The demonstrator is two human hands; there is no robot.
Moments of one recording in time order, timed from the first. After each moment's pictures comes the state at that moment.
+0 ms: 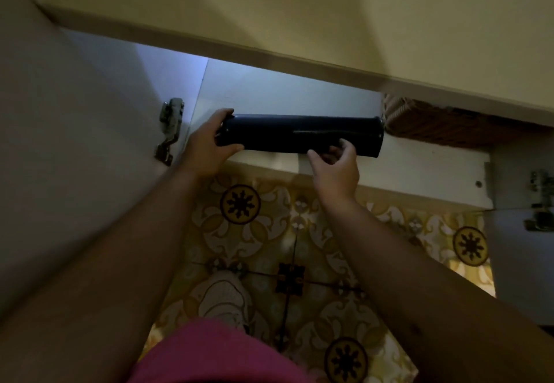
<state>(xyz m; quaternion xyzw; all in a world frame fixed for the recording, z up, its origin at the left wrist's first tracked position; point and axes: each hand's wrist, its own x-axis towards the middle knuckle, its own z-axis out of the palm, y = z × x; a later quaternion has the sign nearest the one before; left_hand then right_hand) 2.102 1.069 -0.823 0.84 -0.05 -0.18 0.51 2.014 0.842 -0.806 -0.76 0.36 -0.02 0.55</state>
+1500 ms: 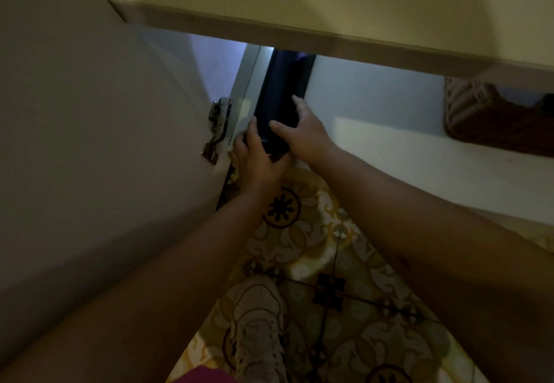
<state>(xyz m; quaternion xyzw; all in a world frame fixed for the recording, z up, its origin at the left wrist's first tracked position) 2.067 1.036 -0.847 0.90 0.13 -0.05 0.42 2.112 0.923 -0.818 -0.82 0.08 0.14 0.55</state>
